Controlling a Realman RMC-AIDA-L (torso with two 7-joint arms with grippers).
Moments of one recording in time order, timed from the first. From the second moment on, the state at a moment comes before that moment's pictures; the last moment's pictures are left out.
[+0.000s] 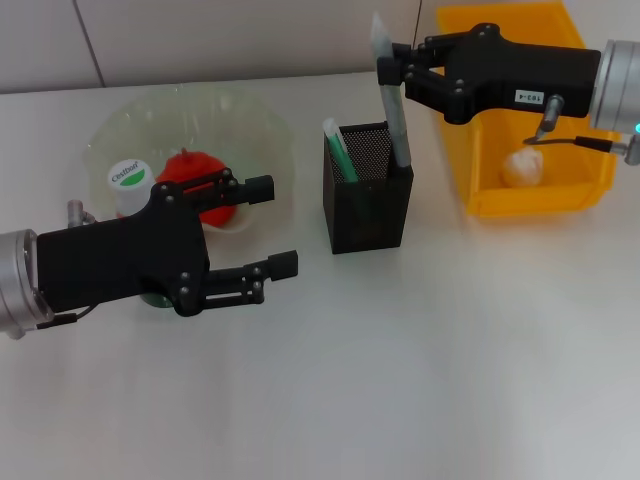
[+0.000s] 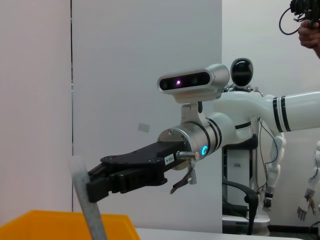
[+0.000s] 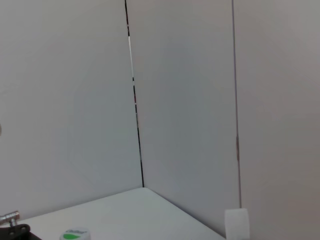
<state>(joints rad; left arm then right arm) -0.54 -2.06 0.88 0.54 1.68 1.75 -1.04 0.55 2.06 -0.89 -0.89 -1.69 -1.39 1.49</state>
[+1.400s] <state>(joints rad) -0.54 -2.06 0.87 0.54 1.68 1.75 -1.04 0.61 2.08 -0.87 -0.66 -1.64 -1.24 1.29</state>
